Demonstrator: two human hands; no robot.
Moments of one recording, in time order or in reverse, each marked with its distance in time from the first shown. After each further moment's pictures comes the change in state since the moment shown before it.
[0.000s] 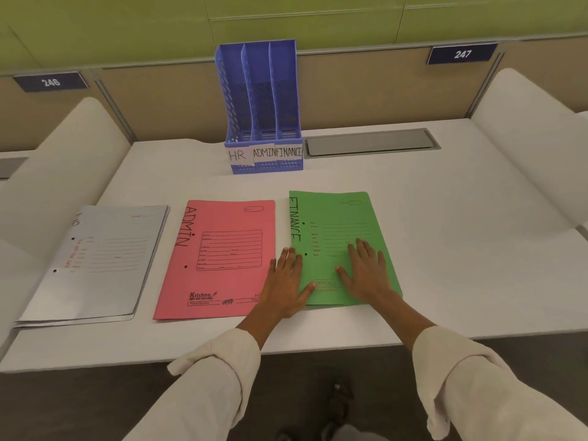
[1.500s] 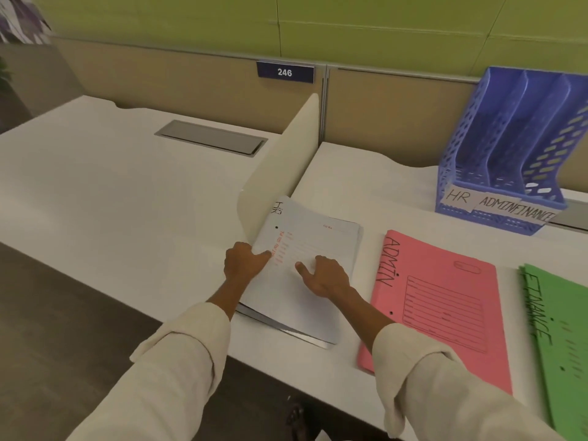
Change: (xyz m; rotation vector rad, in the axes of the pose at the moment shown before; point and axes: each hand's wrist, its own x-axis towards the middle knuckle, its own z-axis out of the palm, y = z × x) left_hand -0.133 -0.500 -0.130 -0.709 0.384 -1.067; right_hand 0.107 -0.552 0.062 0.229 -0.373 -0.264
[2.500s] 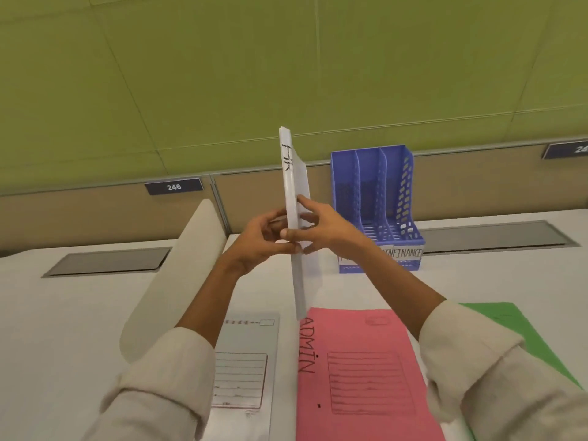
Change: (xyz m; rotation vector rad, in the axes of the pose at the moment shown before) left_hand -0.072 0.331 0.023 -0.464 -0.896 0.868; right_hand -0.014 0.093 -0.322 0.897 0.190 -0.345
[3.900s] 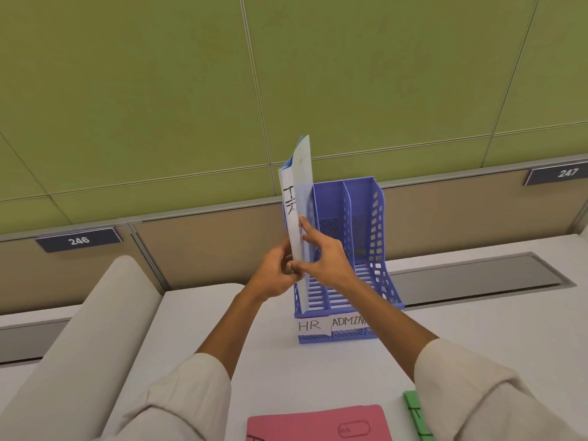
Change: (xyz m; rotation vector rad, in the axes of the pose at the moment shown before) left_hand 0.263 -0.099 0.046 0.268 0.040 -0.027; right_hand 0.126 0.098 -0.164 -0.361 0.380 -0.150
